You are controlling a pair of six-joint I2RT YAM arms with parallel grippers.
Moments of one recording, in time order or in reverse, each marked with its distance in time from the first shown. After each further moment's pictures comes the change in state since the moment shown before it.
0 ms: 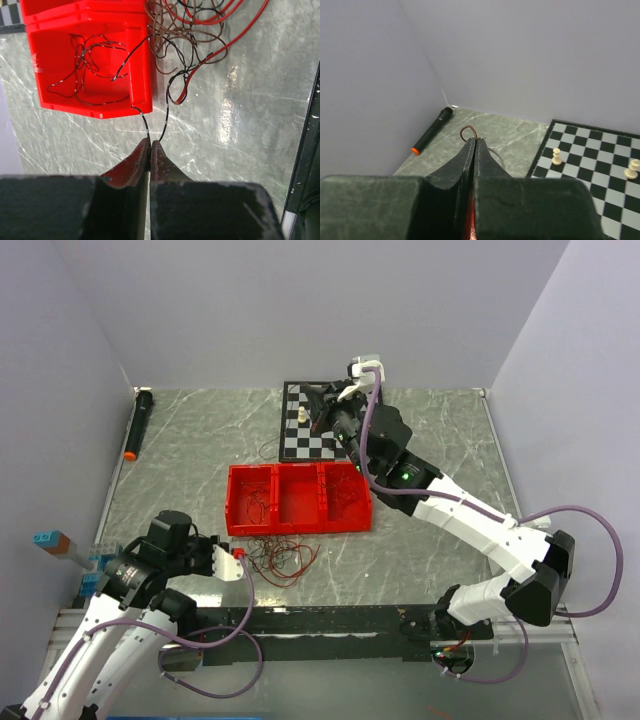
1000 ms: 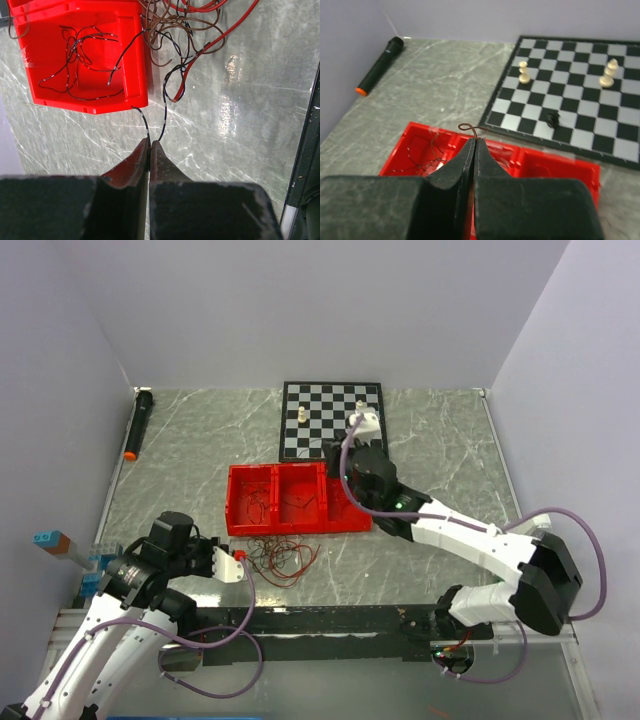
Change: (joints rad) left arm 0.000 0.000 -0.019 -0.012 -0.029 0.024; right arm -0.024 -0.053 -0.406 0.077 0.037 0.107
